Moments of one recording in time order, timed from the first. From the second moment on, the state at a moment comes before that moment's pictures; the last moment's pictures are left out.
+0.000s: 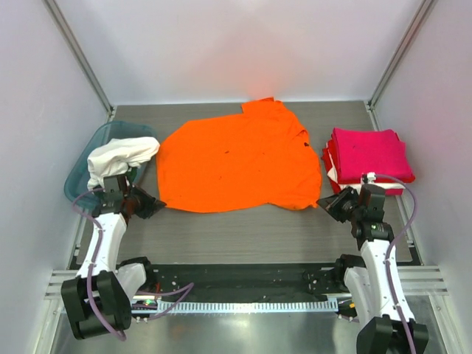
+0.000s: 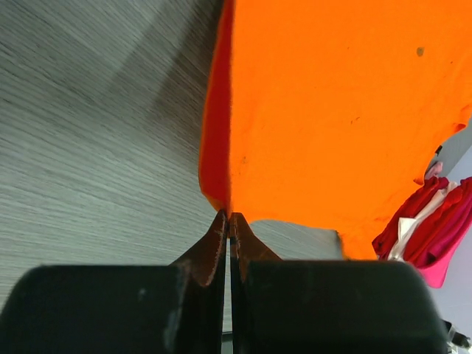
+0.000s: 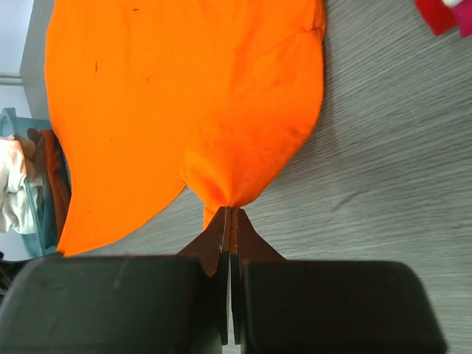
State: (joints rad) left arm 0.21 0.99 0.57 -0.54 0.35 -0.82; right arm -0.17 0.67 0.39 -0.40 -0.40 0.72
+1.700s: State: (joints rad) left arm 0.24 1.42 0.79 -0.35 0.31 -1.05; right arm -0.01 1.82 1.48 -0.45 -0.27 0.55
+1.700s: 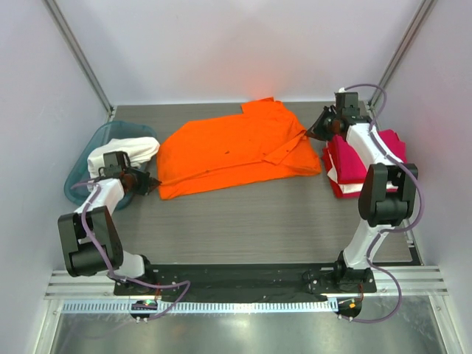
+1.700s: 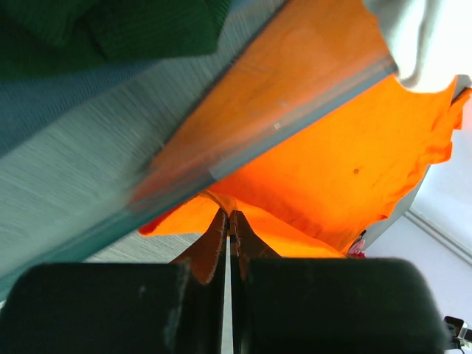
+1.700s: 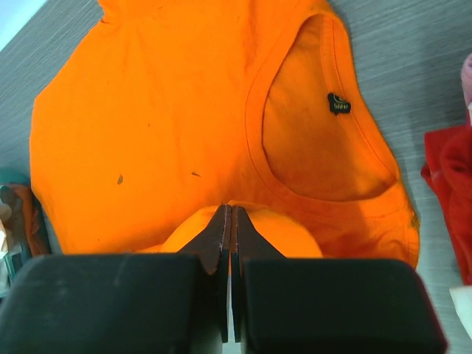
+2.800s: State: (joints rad) left arm 0.18 1.57 0.93 -0.32 0.23 -1.07; right arm 0.03 2.08 1.74 -0.51 -0.26 0.52
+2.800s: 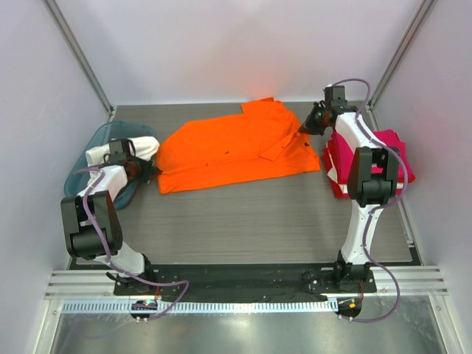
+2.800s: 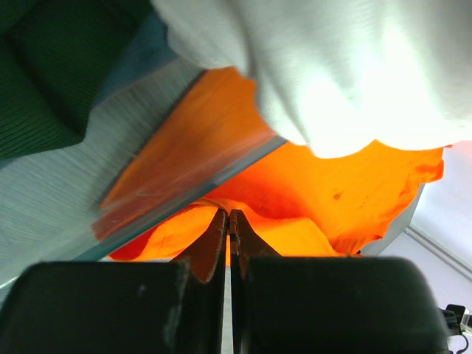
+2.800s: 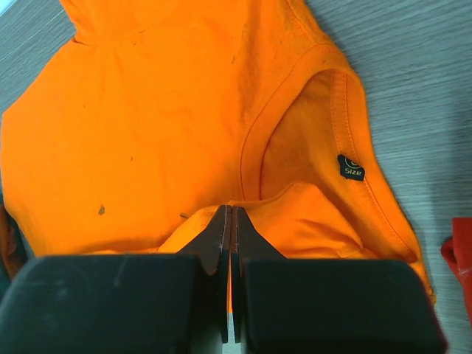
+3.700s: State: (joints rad) left arm 0.18 1.58 1.00 -0.33 0.19 -1.08; right arm 0.02 2.13 1.84 -0.54 -0.28 0.52
